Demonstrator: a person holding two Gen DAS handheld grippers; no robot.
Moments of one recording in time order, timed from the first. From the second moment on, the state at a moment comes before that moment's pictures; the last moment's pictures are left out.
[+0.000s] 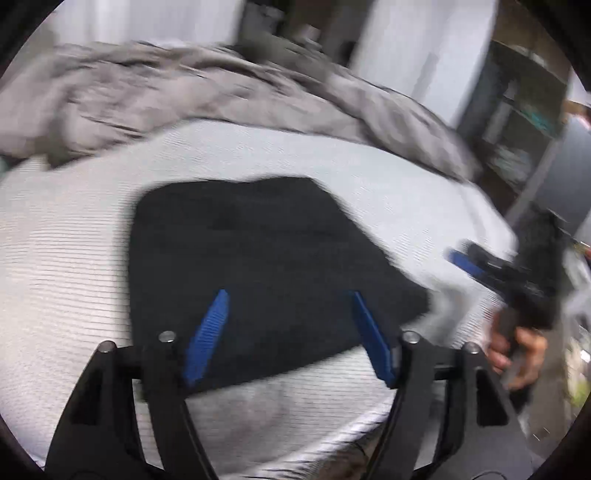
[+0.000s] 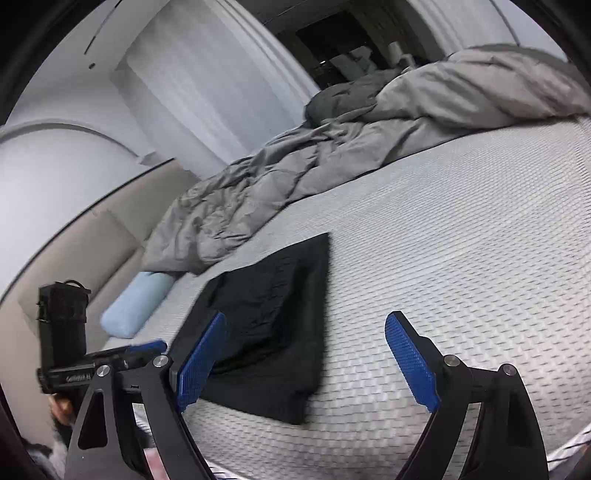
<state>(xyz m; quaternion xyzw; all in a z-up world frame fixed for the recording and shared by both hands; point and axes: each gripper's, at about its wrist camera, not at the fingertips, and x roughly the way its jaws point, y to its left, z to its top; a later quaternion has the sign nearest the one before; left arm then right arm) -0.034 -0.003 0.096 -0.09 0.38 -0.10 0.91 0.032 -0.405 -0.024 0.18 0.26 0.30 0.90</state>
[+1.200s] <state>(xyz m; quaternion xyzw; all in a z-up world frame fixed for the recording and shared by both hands) -0.027 0.085 -0.002 -0.15 0.42 -0.07 0.89 0.057 -0.277 -0.025 0.24 0.30 0.25 0.89</state>
